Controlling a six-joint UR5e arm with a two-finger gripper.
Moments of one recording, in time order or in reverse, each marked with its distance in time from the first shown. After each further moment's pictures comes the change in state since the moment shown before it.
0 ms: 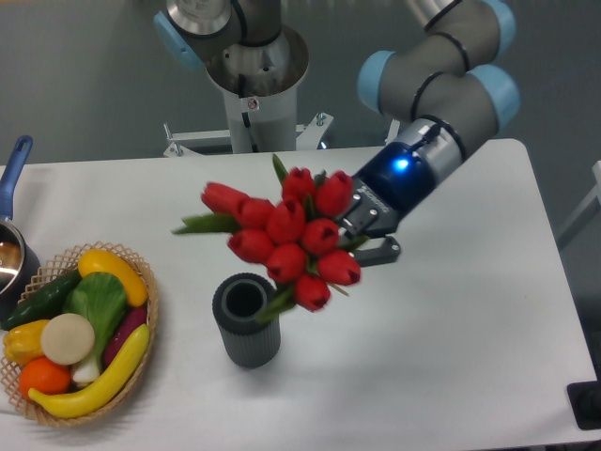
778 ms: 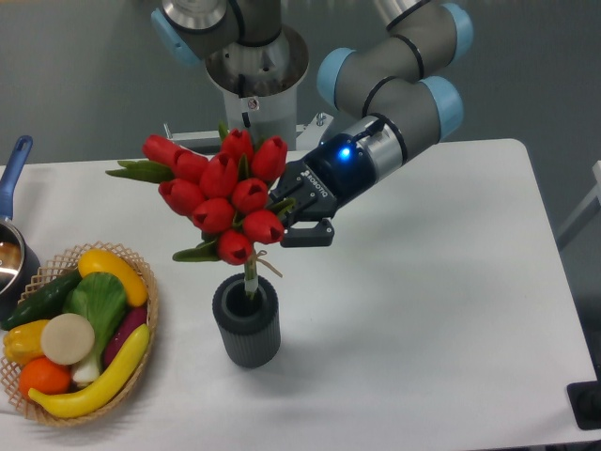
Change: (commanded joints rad) arm -0.051 0.022 -0.068 -0.002 0.006 0.002
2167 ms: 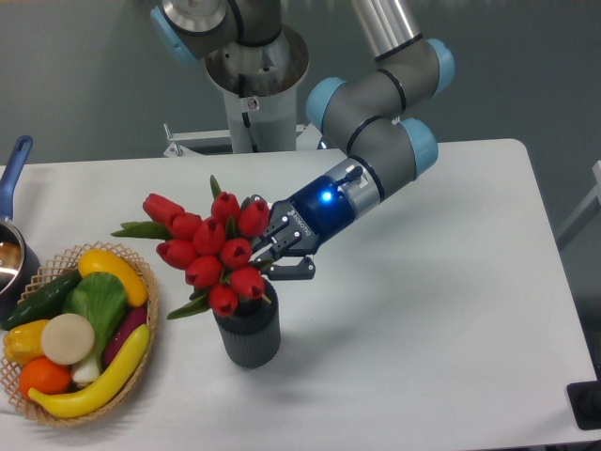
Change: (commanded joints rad) arm -0.031 -0.098 -0.060 0.002 0.061 0.123
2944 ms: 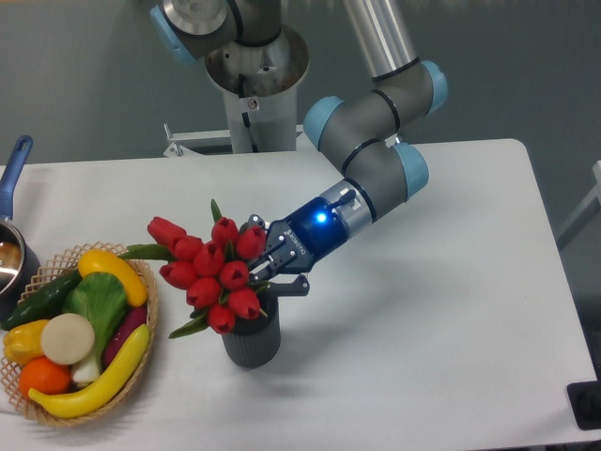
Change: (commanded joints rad) arm -0.002 -0.064 -0.023 0.000 0.026 0.095
